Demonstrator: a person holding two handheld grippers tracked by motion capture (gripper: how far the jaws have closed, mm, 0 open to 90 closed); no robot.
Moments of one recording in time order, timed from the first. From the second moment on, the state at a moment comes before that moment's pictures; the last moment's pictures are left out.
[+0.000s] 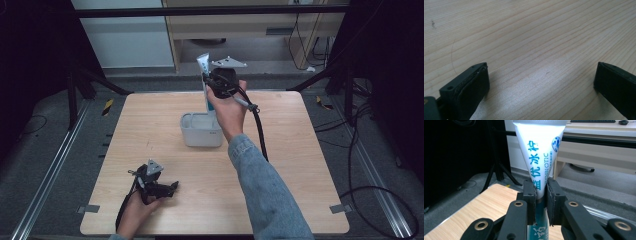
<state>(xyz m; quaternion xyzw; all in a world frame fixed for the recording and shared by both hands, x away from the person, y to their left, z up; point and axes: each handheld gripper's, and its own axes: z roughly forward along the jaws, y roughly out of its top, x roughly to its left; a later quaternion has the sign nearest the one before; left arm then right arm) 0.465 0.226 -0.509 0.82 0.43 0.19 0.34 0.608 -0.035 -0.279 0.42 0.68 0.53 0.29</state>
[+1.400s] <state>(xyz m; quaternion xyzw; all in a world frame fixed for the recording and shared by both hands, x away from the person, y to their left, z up) 0.465 0.225 -0.509 0.81 0.43 0.19 0.34 0.608 0.003 -0.346 0.40 0.70 0.52 0.29</state>
